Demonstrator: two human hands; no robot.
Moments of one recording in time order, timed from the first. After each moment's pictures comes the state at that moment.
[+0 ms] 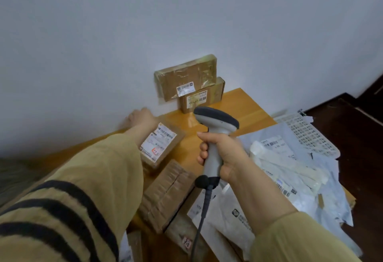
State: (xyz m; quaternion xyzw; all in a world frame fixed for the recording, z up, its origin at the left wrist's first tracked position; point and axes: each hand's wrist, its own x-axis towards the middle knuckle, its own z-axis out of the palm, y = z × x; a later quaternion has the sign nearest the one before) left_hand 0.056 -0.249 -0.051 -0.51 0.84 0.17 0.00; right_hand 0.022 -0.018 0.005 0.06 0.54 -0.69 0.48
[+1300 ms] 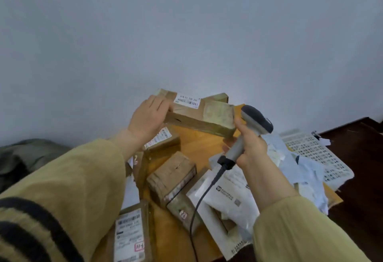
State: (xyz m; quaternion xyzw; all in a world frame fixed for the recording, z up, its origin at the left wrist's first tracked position) left_hand 0.160 -0.129 0.058 -0.08 0.94 -0.16 -0.29; right_hand 0.031 0.086 0.047 0.15 0.50 -0.78 0.34
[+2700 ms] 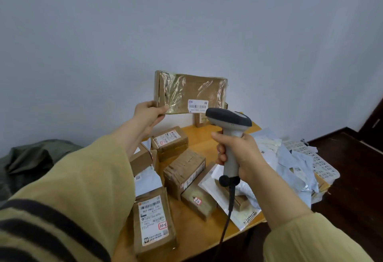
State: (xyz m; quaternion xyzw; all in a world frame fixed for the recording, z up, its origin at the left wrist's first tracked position) left_hand 0.235 -0.111 0.103 -0.38 0.57 0.66 -0.31; right_hand 0.169 0.130 0.092 -0.14 0.59 -0.71 0.35
